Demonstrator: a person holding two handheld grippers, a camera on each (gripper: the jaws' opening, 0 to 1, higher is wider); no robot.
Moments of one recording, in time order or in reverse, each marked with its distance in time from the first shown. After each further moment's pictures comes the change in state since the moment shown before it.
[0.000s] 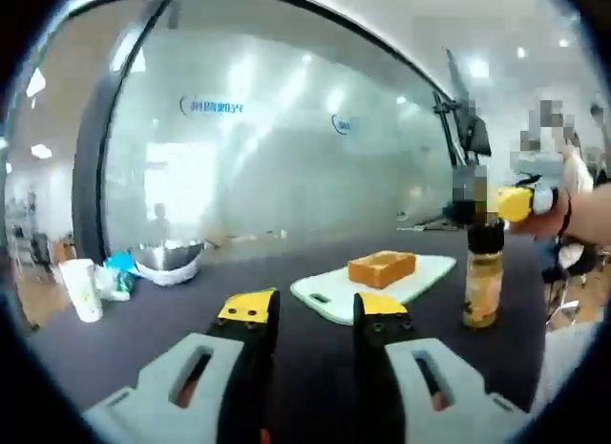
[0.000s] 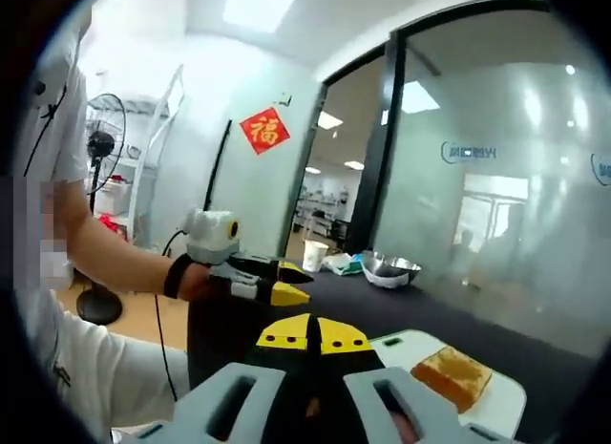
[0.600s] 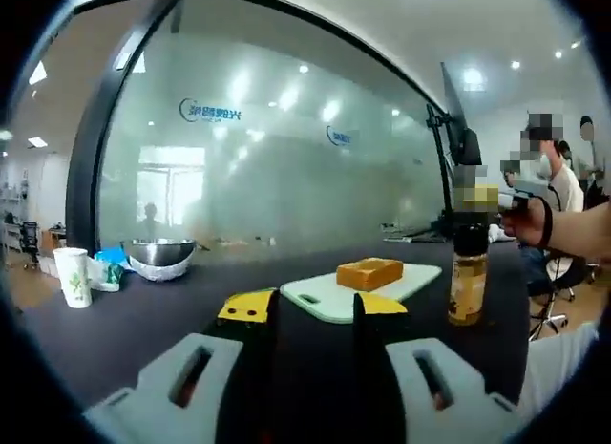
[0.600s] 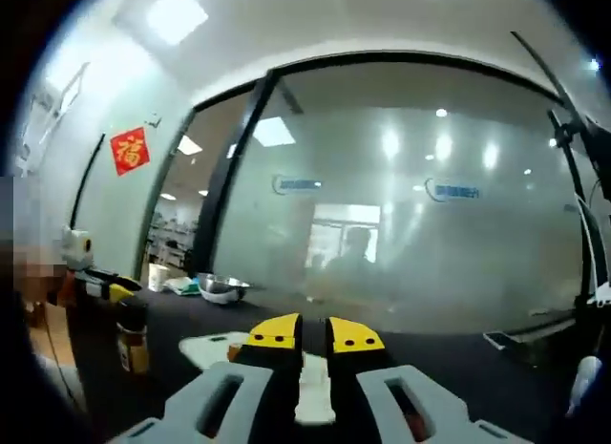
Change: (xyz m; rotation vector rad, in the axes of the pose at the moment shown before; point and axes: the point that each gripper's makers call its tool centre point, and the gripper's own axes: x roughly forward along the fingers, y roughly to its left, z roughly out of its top) left arm -0.015 -0.001 -0.002 -0.219 -0.045 -0.106; right arm -0.167 -0.161 -0.030 0.064 -0.086 -0.773
